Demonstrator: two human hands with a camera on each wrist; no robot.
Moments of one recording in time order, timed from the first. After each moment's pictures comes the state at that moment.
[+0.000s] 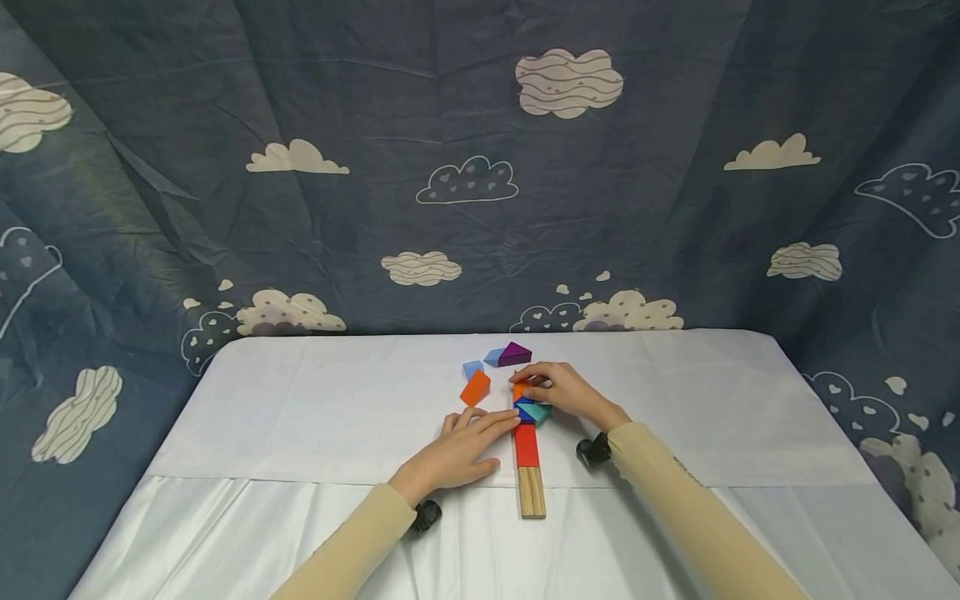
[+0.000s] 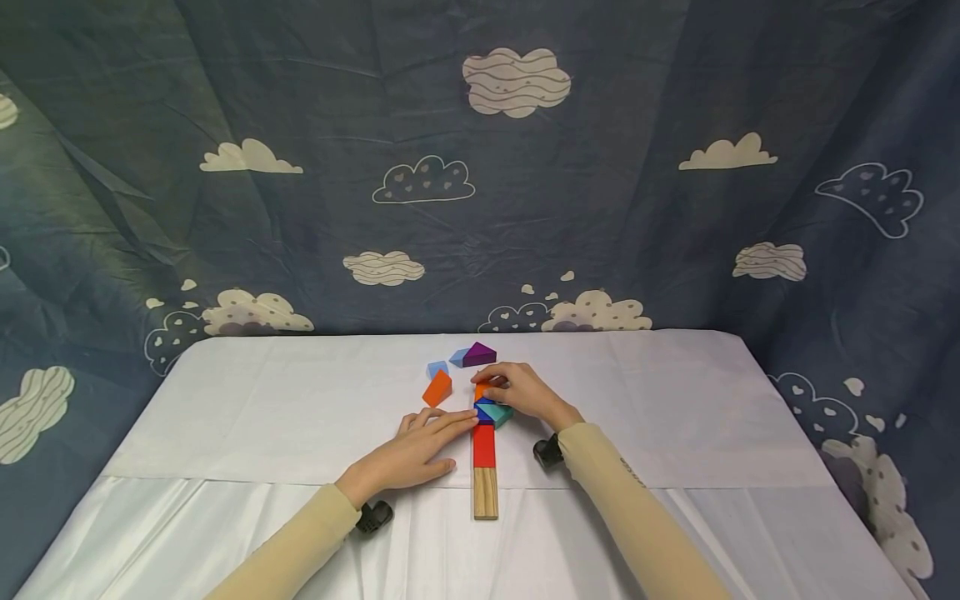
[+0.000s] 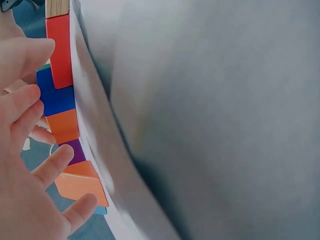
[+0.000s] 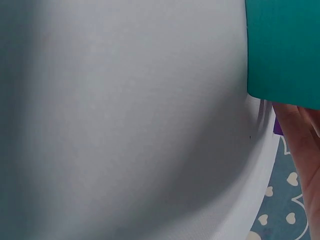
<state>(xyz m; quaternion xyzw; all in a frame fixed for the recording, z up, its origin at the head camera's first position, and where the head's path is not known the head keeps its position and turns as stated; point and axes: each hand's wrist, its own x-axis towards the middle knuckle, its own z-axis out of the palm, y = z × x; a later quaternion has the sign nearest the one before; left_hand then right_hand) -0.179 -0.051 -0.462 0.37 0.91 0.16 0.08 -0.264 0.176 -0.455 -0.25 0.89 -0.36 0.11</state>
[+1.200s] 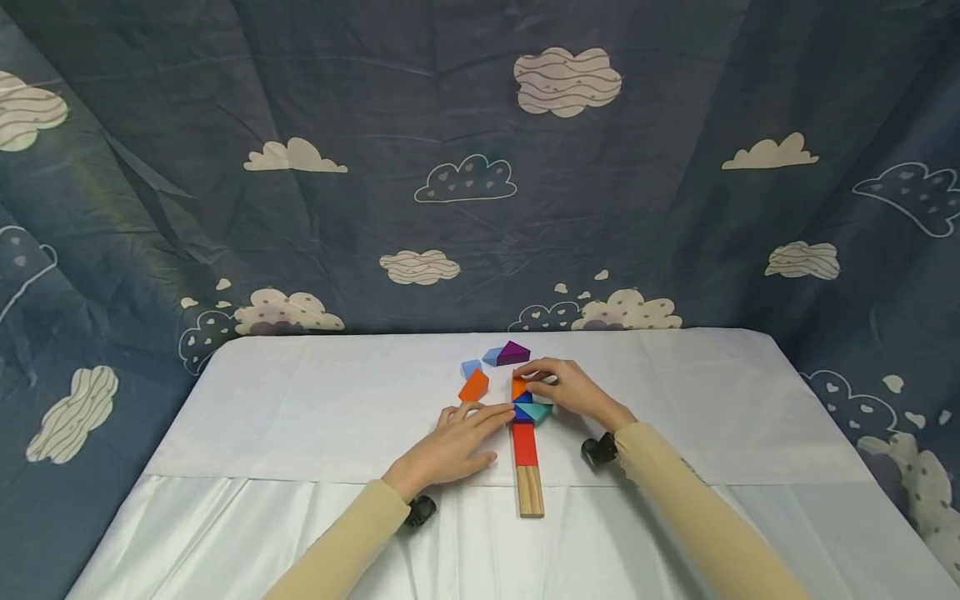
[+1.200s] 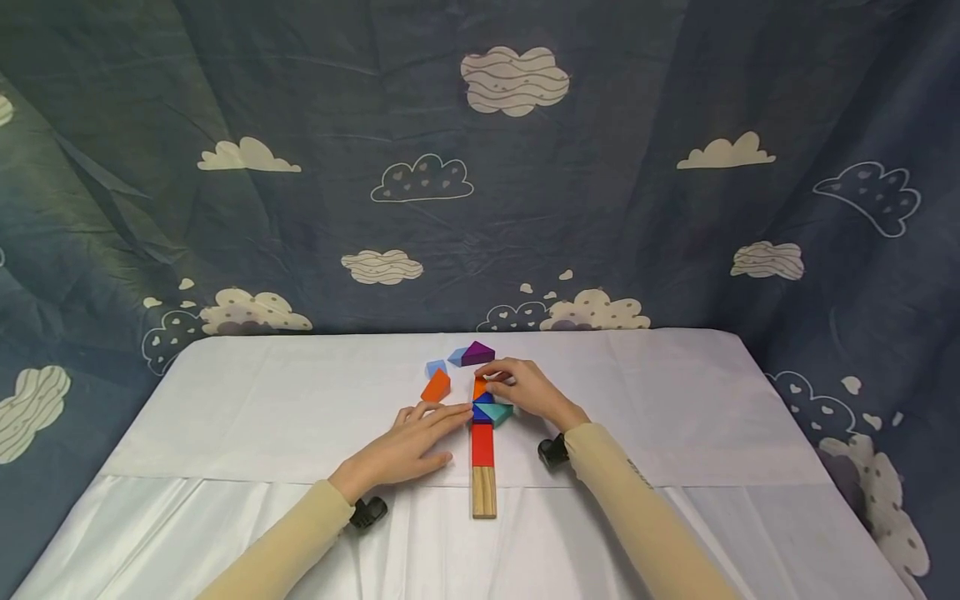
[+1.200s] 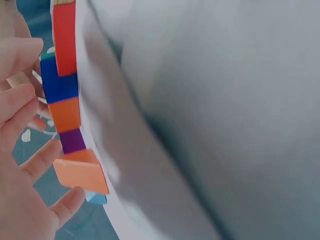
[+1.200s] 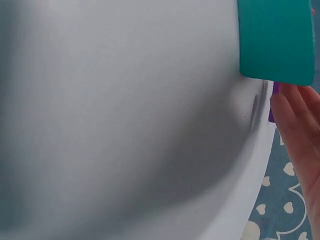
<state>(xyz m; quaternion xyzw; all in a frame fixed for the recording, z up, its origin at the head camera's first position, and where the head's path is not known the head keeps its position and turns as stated) -0.183 -0.056 -0.458 0.37 0.91 0.17 0.06 -0.260 0.184 -0.449 -0.24 0.89 -0.37 0.09</state>
